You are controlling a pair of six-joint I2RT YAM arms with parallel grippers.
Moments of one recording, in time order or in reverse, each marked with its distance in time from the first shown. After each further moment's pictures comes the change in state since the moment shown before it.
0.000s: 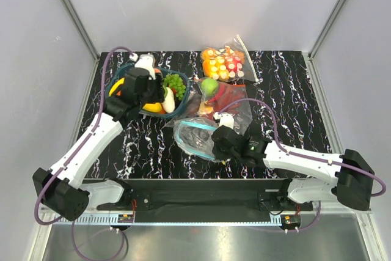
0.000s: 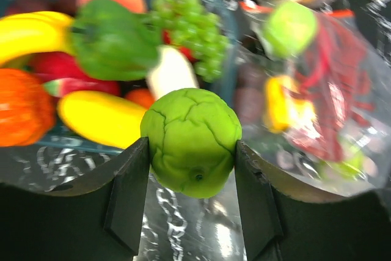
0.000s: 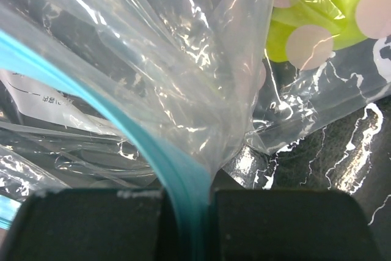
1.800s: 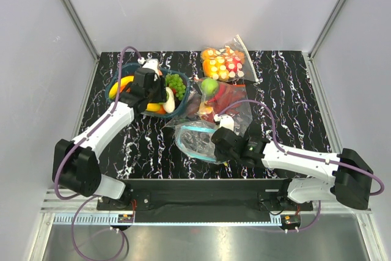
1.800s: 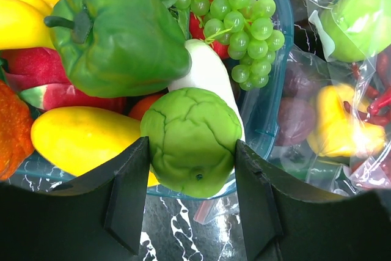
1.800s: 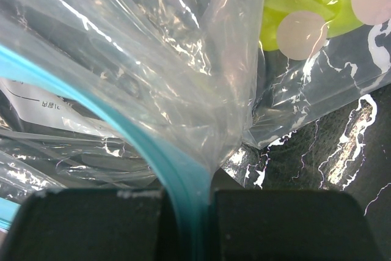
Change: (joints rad) left arm 0.123 0.204 -0.092 0.192 0.081 0.024; right arm 0.000 0.010 -0.015 -0.020 0.005 -0.001
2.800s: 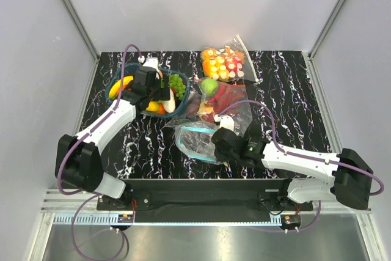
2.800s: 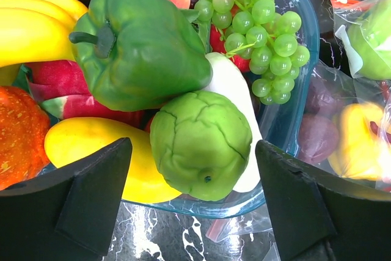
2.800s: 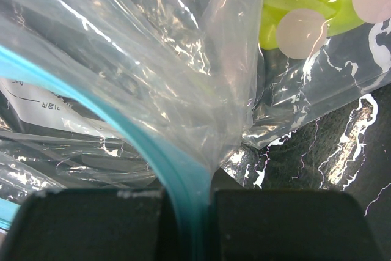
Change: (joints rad) left arm -0.001 0.051 0.023 0.022 -0.073 0.018; right arm 0.000 0.000 -0.008 0.006 -0.001 0.000
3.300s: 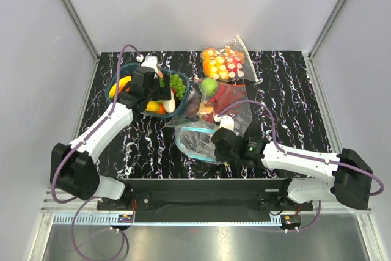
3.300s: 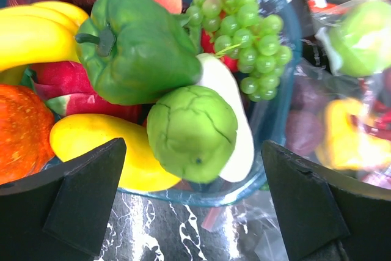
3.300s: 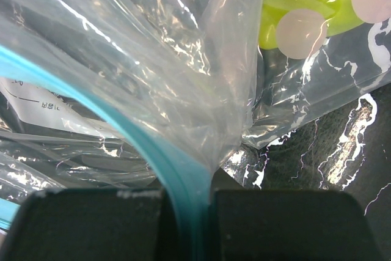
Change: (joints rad) left arm -0.015 -0.053 0.000 -0.020 0.004 0.002; right arm 0.000 0.000 0.000 -0.001 0.001 0.000
